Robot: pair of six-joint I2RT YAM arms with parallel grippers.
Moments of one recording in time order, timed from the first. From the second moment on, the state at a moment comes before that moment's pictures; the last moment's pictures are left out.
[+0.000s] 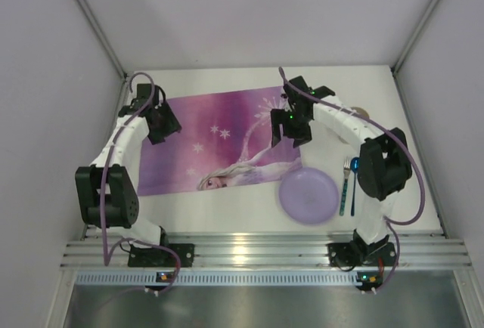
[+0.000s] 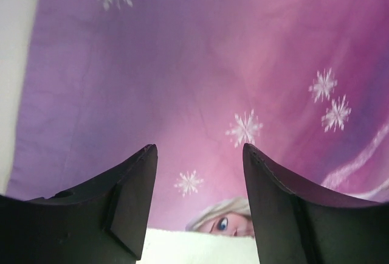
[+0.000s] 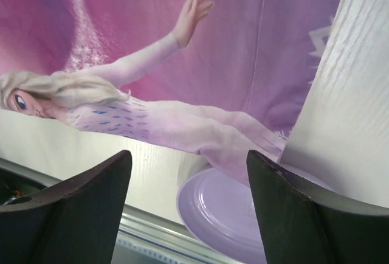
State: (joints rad) left arm 0.00 1.58 1.28 -0.69 -0.07 -0.53; right arm 0.49 1.87 1.54 -0.92 -0.20 0.41
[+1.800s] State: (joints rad) left arm -0.69 1.75 1.50 -0.61 0.30 -0.57; right arm 0.22 1.18 1.20 -1.04 -0.02 0.39
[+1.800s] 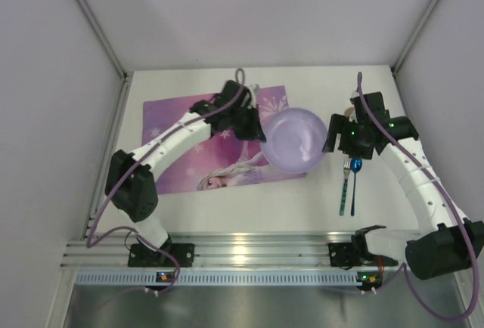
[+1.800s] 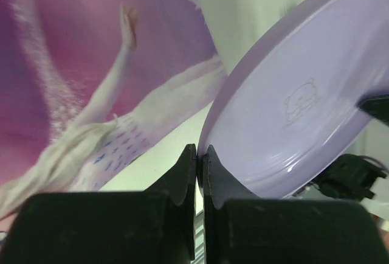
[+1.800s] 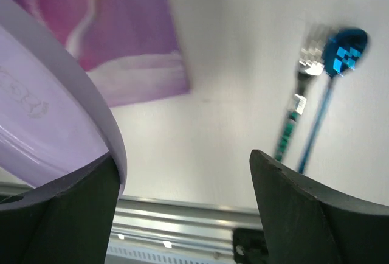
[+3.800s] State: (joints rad) left arm -0.11 1.60 1.38 -0.83 0.05 -0.54; right arm 0.21 2.19 1.76 -0.62 -0.34 0.48
